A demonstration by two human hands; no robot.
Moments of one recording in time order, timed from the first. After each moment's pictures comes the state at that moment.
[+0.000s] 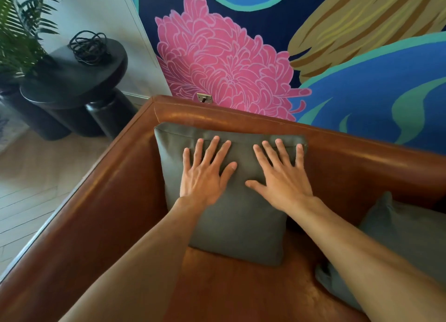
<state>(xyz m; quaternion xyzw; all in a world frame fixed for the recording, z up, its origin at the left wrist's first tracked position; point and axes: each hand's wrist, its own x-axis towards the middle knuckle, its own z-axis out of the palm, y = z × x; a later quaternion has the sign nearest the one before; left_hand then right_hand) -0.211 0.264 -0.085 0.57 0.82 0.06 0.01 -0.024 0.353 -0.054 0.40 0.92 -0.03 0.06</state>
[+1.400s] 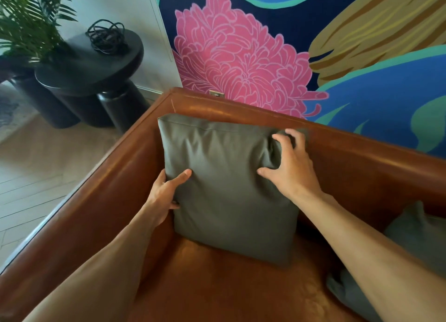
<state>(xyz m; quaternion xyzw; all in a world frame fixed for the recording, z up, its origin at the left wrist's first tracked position) -0.299 0.173 -0.106 0.05 0.74 0.52 0.42 -0.060 0.344 -0.041 0.48 0.82 -0.27 -0.14</state>
